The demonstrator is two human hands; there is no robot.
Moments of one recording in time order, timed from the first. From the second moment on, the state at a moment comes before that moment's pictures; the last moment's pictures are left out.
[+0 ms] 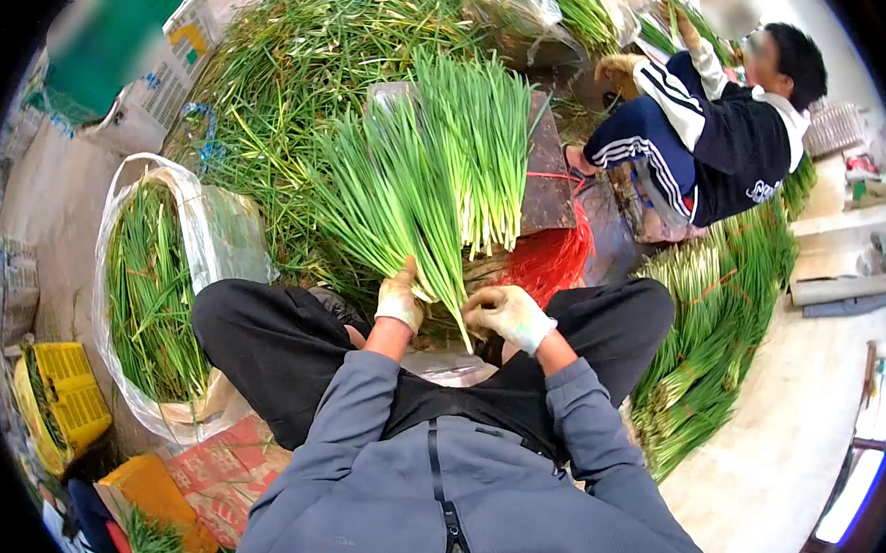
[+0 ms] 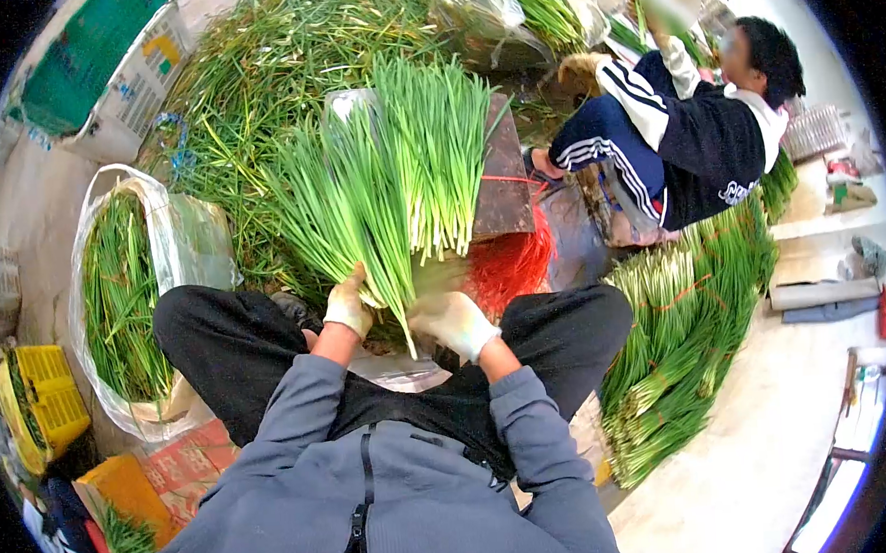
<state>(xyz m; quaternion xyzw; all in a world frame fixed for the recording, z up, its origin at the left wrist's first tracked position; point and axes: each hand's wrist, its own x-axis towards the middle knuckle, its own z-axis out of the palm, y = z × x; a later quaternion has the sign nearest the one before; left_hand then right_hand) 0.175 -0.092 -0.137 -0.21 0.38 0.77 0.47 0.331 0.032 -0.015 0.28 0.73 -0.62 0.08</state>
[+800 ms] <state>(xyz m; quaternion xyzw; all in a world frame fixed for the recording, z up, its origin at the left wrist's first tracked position) 0.168 -0.095 -0.130 -0.16 0.56 0.70 0.42 0.272 0.011 -0.085 0.41 0.79 -0.46 0.02</state>
